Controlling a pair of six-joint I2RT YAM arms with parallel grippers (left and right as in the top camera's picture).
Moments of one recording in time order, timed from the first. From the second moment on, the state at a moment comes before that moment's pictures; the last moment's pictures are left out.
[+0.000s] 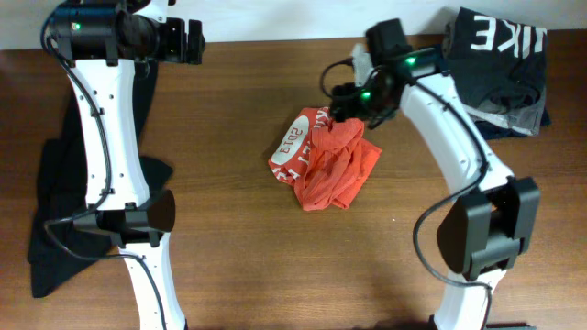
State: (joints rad) left arm -0.02 2.33 2.96 -1.55 0.16 0.09; right arm 0.26 2.02 1.89 -1.05 -0.25 0.16
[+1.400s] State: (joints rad) left arm -0.01 2.33 2.96 -1.56 0.11 0.09; right arm 0.10 2.16 1.89 -1.44 0.02 0.29
